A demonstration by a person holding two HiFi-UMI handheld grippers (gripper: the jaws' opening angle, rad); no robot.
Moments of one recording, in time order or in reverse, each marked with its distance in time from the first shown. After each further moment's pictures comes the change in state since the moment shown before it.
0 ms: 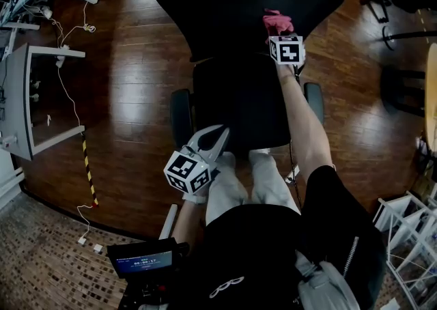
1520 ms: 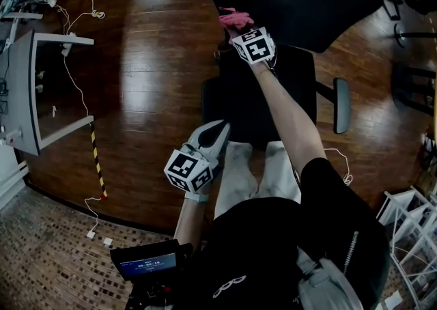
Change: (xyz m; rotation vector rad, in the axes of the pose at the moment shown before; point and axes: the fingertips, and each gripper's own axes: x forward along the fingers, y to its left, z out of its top) left arm -0.093 0.078 0.011 -0.032 -0.017 0.040; right arm 0.057 0.269 0.023 -0.156 -0.007 0.349
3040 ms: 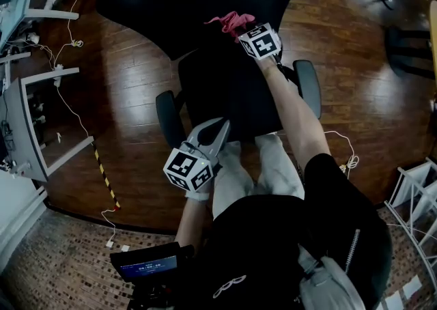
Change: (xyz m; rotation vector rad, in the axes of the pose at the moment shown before) left arm 0.143 -0.104 -0.028 0.069 0.134 -0.080; right arm -0.098 -0.180 -0.117 0.111 0.024 -0.036
